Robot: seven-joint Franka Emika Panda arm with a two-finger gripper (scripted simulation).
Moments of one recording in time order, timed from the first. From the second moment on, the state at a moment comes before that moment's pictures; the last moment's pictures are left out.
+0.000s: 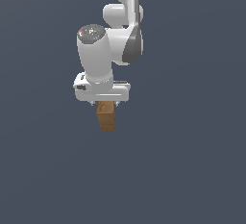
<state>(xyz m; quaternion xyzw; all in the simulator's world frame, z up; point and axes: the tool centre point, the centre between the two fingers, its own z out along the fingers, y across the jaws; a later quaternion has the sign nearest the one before) -0.016 -0.077 0.187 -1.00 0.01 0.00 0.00</state>
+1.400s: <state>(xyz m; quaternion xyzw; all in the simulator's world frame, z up) -0.015 -0.075 0.144 -1.00 0.01 0.00 0.00</state>
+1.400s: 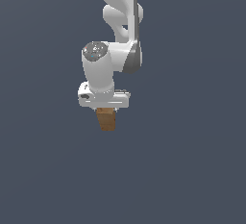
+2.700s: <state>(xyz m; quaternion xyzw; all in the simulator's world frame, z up) 0.082 0.086 0.207 -1.00 0.01 0.01 0.00</state>
